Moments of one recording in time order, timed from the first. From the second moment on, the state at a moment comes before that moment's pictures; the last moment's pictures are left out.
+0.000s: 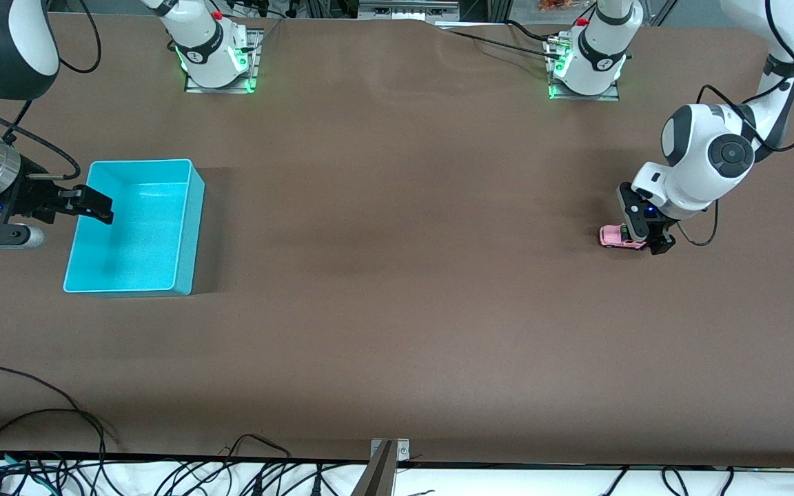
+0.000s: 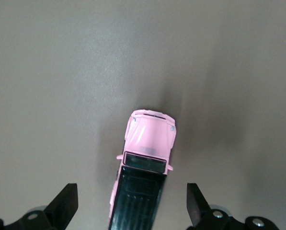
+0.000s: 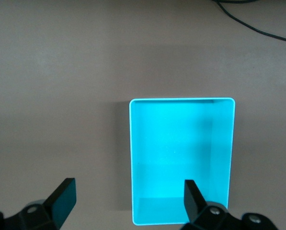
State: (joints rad) left arm 0.11 0.21 -0.04 -2.39 0.15 2.60 1.36; right arm -0.04 0.19 0.11 -1.52 -0.06 1.68 0.06
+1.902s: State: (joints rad) left arm 0.08 0.32 0.00 -2.37 0.15 2.71 1.49; right arm -0.05 0.19 0.11 -1.52 -0.06 1.68 0.06
